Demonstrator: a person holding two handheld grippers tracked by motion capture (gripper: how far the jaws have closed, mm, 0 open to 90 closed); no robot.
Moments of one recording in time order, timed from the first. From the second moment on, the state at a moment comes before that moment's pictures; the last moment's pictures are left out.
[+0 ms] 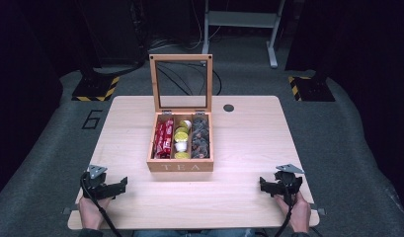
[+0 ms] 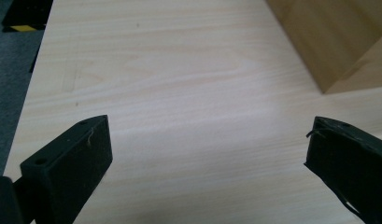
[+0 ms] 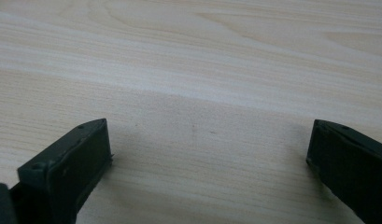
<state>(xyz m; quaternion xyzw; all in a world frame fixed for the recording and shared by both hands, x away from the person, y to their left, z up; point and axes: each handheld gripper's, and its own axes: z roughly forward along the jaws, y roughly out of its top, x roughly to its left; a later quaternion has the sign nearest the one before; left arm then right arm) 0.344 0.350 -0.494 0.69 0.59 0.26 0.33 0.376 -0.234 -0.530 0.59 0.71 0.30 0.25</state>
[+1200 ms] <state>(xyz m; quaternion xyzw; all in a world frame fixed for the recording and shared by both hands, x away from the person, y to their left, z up) 0.417 0.275 -0.419 0.74 0.51 0.22 0.39 0.376 -0.233 -0.530 0.59 0.71 0.30 0.25</state>
